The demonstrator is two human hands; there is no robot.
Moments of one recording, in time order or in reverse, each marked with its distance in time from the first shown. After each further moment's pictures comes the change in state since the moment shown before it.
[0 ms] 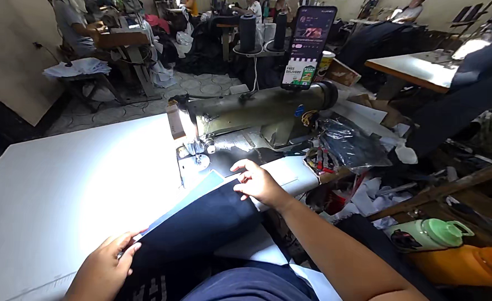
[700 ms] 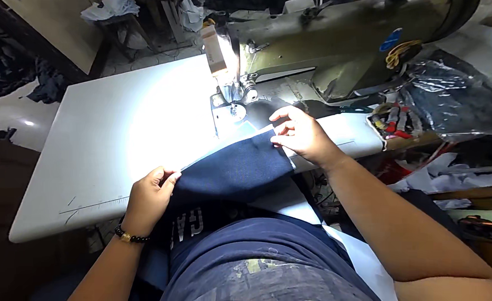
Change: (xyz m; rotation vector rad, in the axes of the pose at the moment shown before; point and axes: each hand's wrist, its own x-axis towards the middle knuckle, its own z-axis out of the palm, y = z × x) left_hand 0.005 -0.013 0.014 -0.076 0.234 -0.095; right_hand 0.010 0.012 0.007 -0.019 0.049 -0.171
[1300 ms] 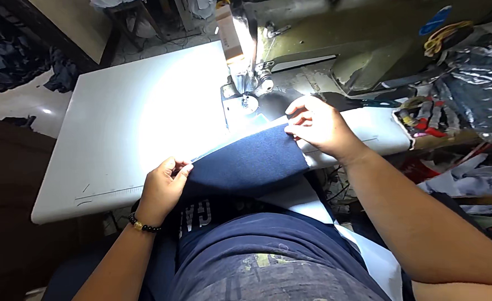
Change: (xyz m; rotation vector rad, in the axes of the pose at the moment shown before) left_hand 0.002 -0.001 0.004 -0.062 -0.016 0.003; right_hand 0.009 0.005 -0.002 -0.195 0.028 -0.035
